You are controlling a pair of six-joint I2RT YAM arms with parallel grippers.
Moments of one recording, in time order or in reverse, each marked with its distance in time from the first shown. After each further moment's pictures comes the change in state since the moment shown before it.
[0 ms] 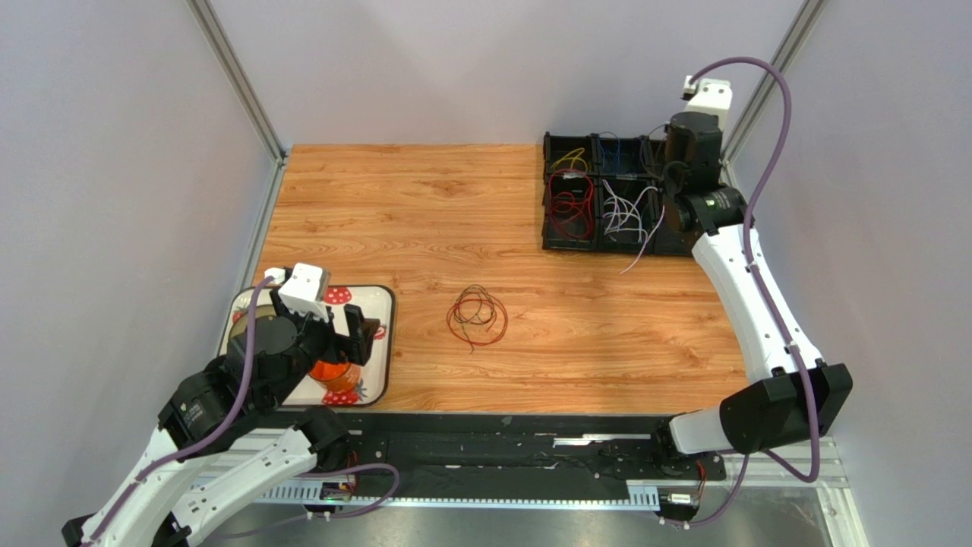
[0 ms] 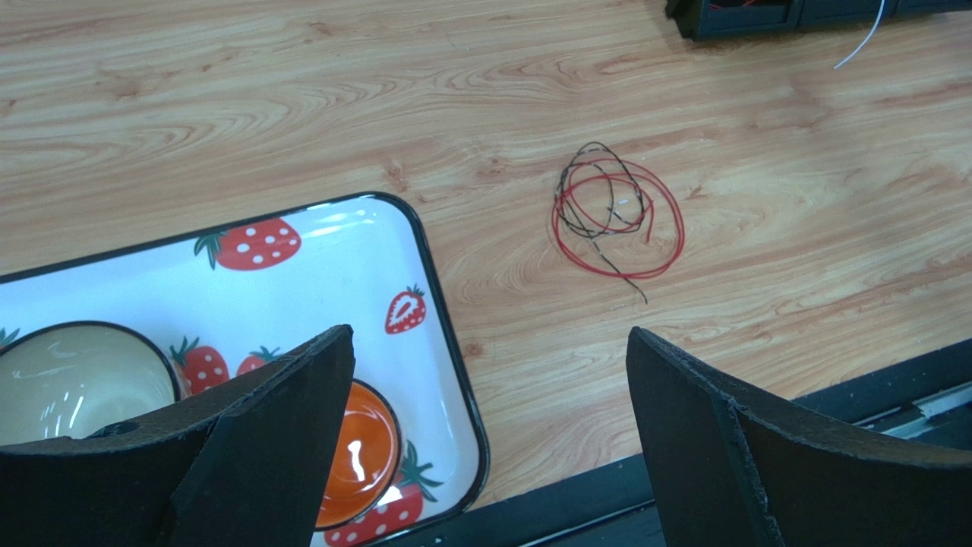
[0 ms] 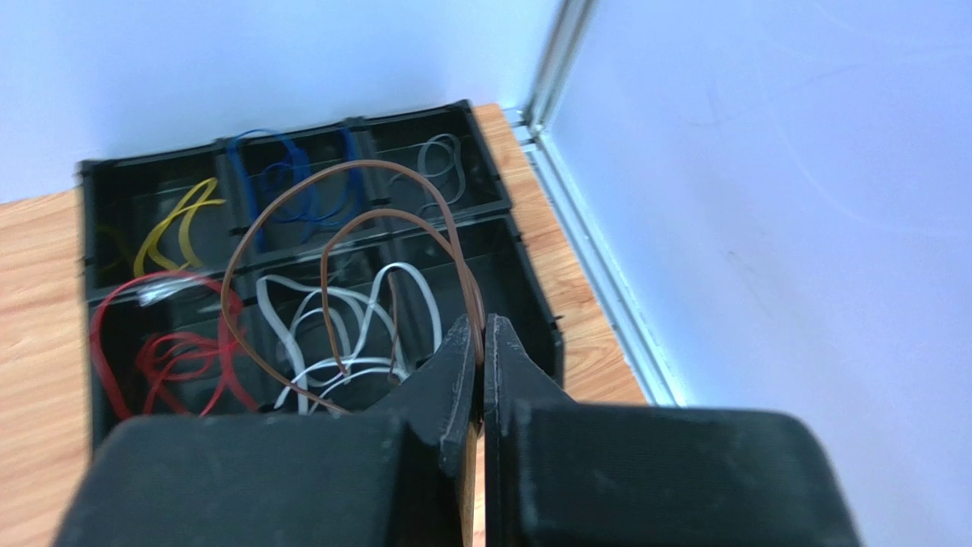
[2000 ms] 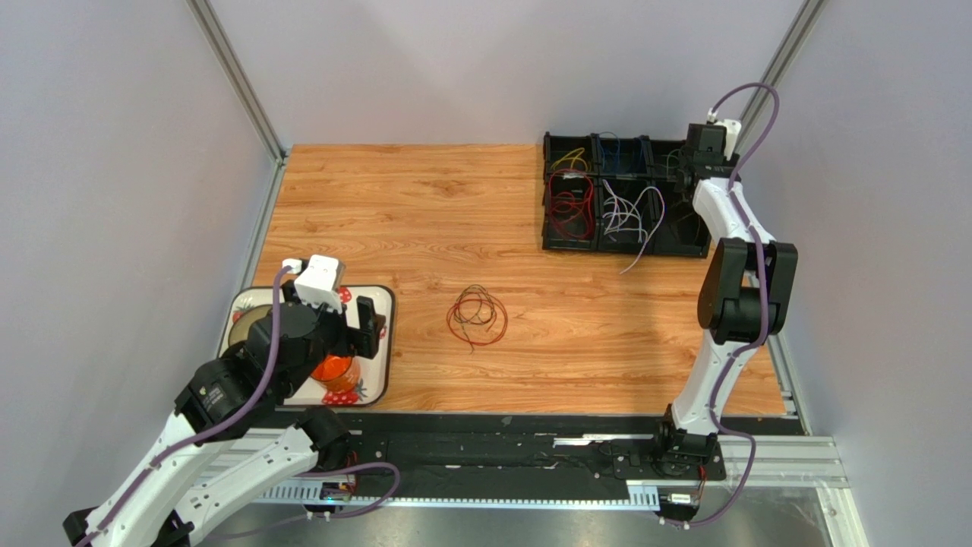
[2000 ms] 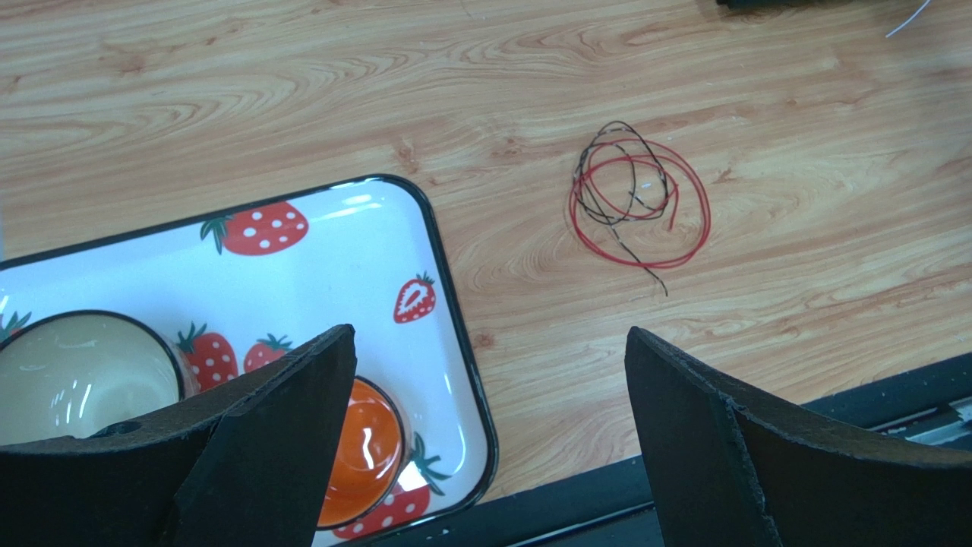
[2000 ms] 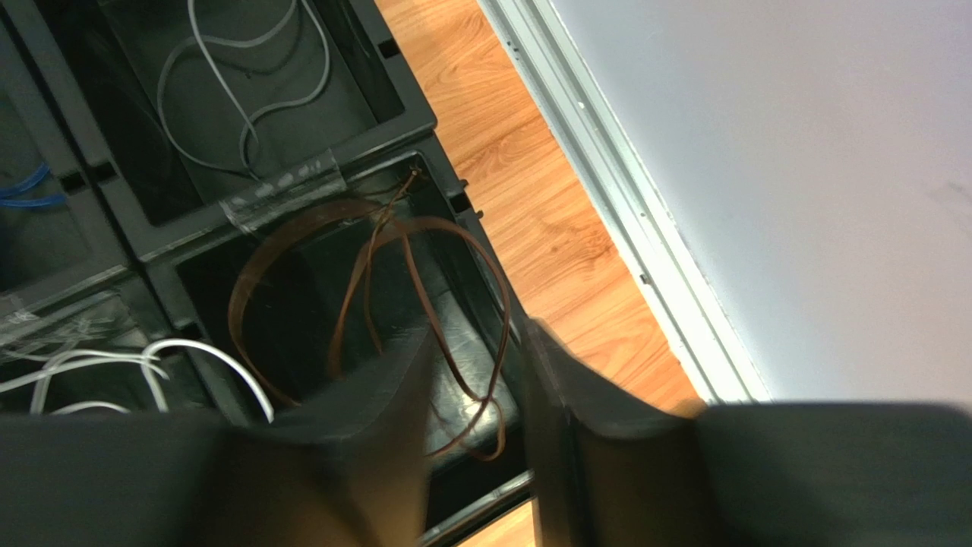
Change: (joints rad) left arm 0.026 0.081 -0.005 0.011 0.002 0.001; right arm -0.336 0.583 0.133 0.071 -0.164 0.110
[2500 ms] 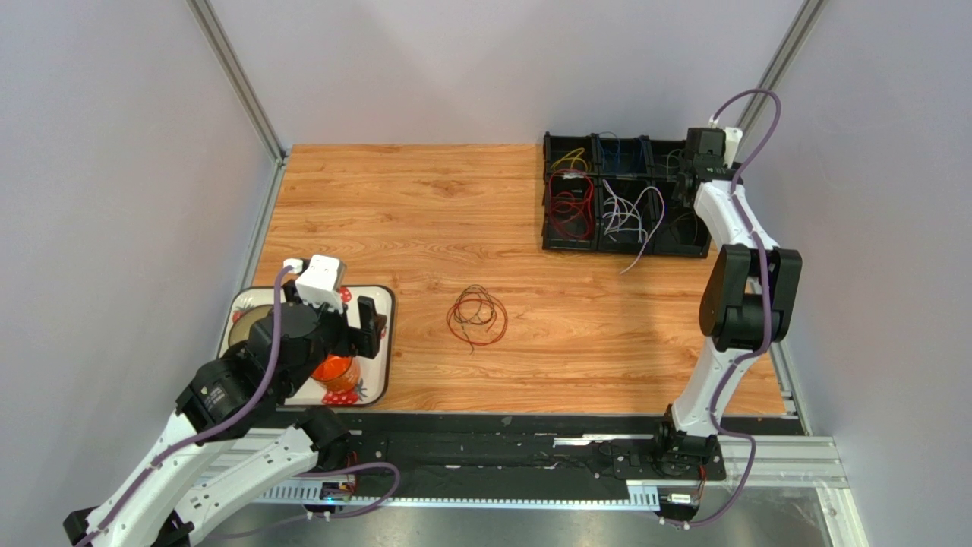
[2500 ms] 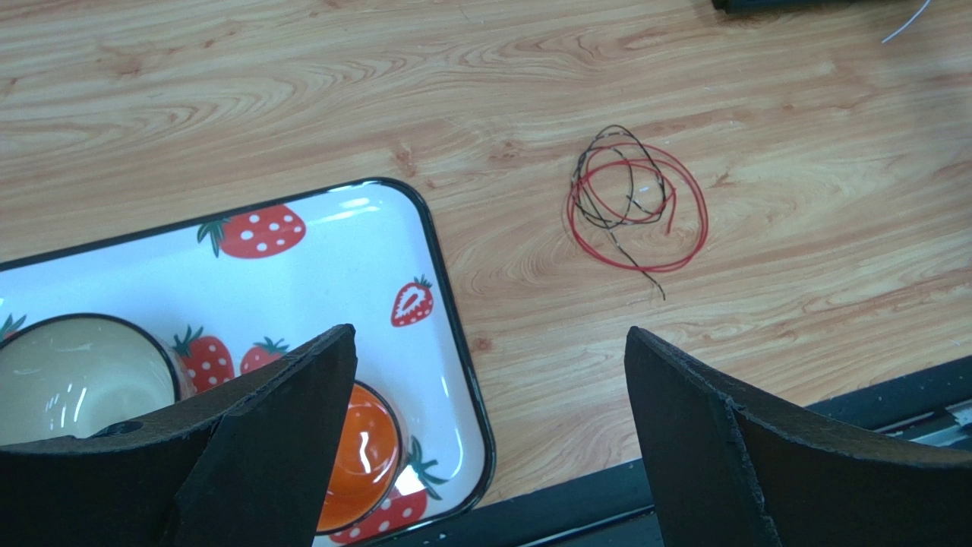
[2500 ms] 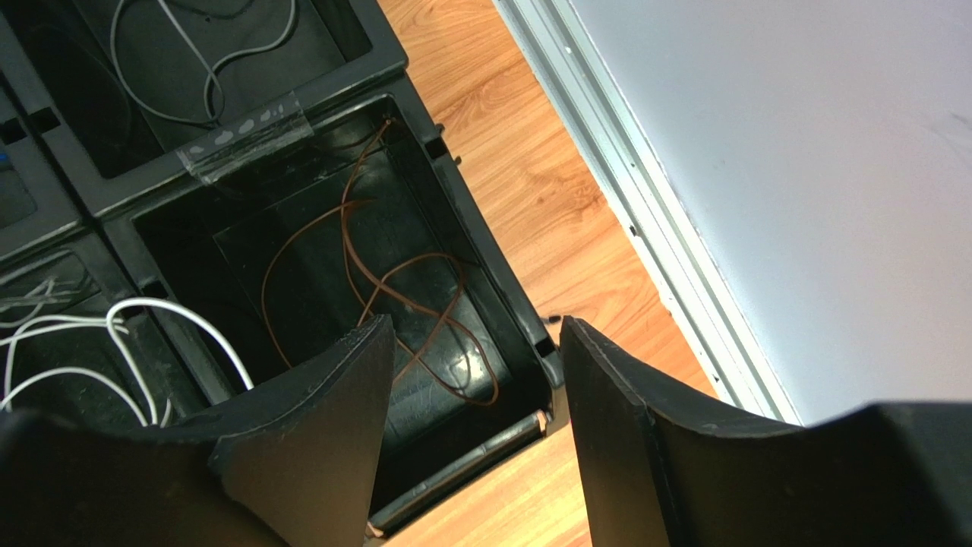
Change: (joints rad) left arm 0.002 0.000 -0.005 0.011 0.003 0.000; right arm 0.010 -0.035 -0.015 -0.098 0.014 0.044
